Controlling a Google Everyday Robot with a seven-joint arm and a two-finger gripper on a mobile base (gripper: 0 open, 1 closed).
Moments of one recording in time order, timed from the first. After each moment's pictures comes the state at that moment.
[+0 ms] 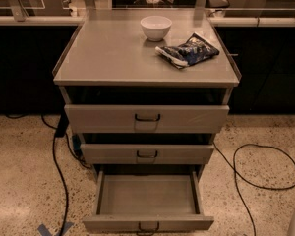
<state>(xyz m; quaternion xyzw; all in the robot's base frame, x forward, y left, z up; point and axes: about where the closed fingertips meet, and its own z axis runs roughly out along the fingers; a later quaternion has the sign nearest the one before) 0.263 -0.242 0.150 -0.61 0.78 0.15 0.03</state>
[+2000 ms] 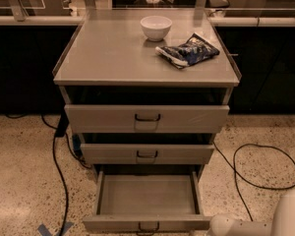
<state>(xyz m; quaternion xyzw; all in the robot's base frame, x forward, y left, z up) 0.312 -0.230 0.144 -0.66 0.73 0.19 0.01</state>
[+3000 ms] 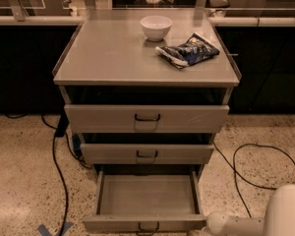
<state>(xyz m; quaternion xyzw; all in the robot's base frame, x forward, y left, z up) 0.334 -0.224 0.134 -0.62 0.76 0.18 0.01</state>
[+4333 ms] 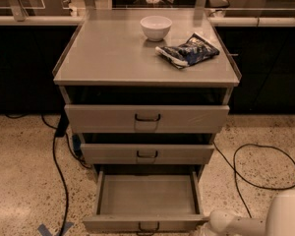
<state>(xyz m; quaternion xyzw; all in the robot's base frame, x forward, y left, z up) 0.362 -0.229 0.125 -0.56 0.81 0.17 0.04</state>
